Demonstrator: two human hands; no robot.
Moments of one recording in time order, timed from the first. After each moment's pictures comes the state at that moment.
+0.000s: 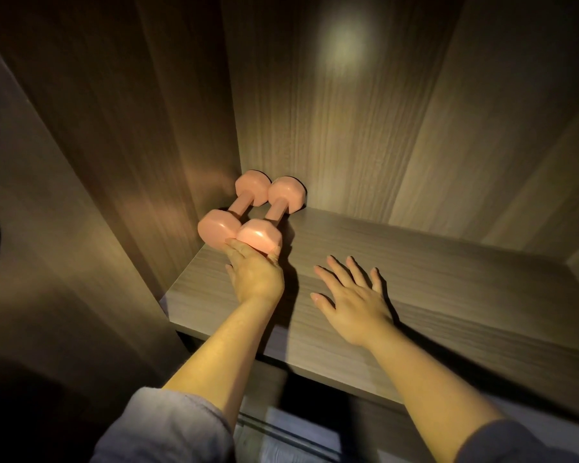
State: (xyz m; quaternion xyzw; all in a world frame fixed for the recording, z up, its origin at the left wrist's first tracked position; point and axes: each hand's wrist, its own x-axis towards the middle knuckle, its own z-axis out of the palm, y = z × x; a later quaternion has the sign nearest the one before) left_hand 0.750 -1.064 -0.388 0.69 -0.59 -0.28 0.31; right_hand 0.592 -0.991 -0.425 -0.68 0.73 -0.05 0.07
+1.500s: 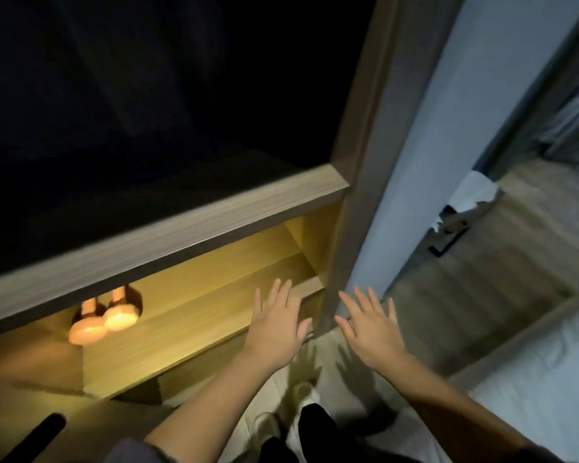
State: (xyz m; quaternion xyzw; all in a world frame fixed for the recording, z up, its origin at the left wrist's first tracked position) left_hand 0.666 -0.750 -0.106 0.13 -0.98 -0.12 -0.06; right_hand 0.565 -0.571 -0.129 -0.30 0.94 -0.04 0.16
